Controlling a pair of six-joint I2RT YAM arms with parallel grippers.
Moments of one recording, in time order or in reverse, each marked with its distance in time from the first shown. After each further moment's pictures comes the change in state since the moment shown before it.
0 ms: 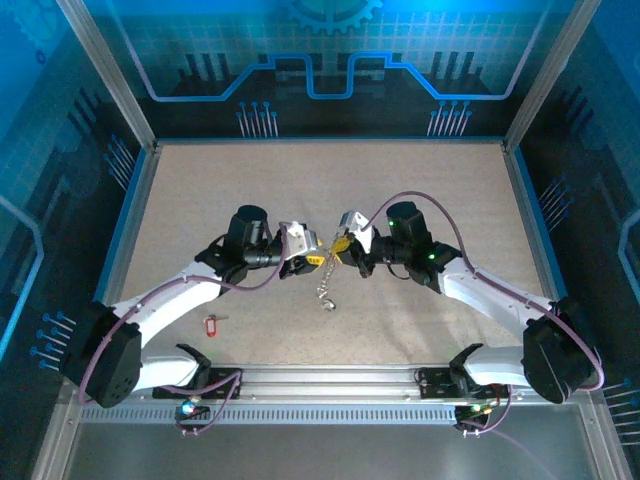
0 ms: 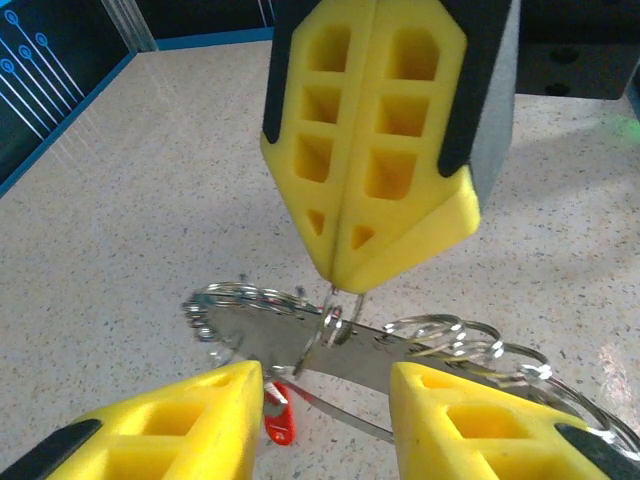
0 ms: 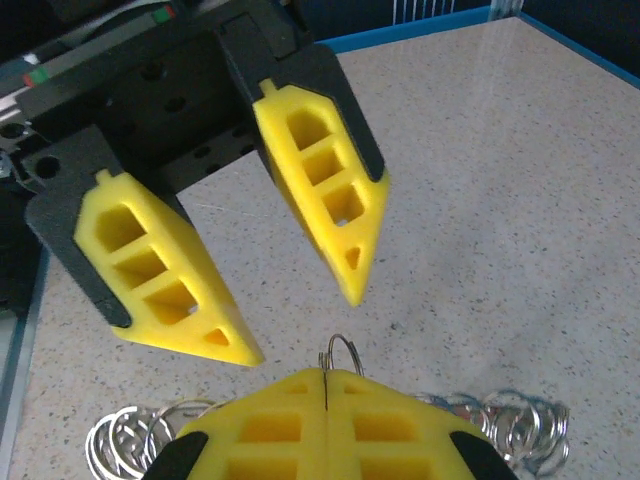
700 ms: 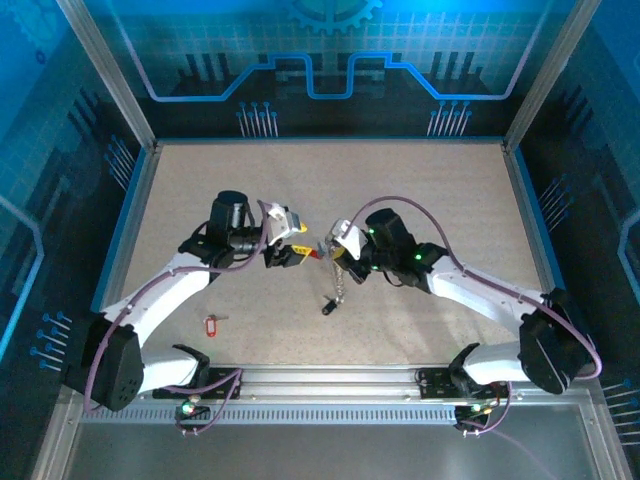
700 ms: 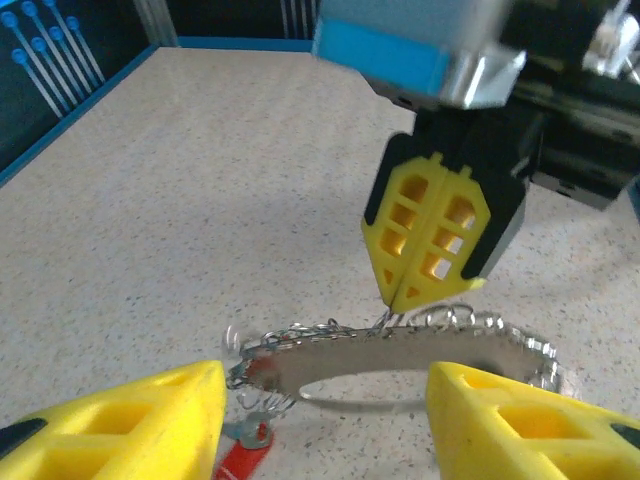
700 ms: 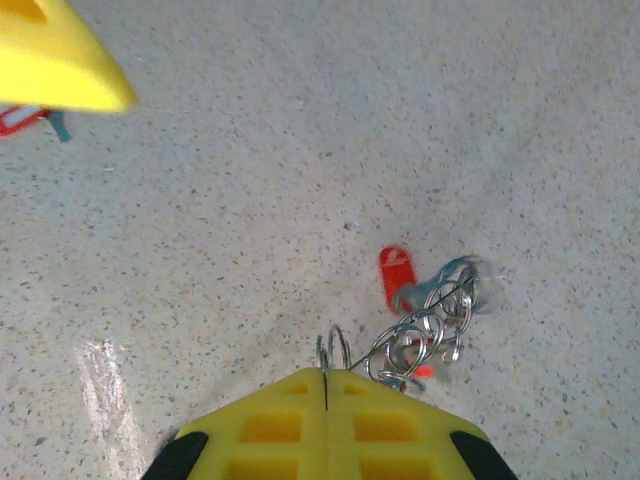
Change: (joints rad) left arm 0.135 -0.012 0.080 -0.140 0.147 -0.021; right arm 0.100 0.035 0.046 -0.175 0.303 -0.009
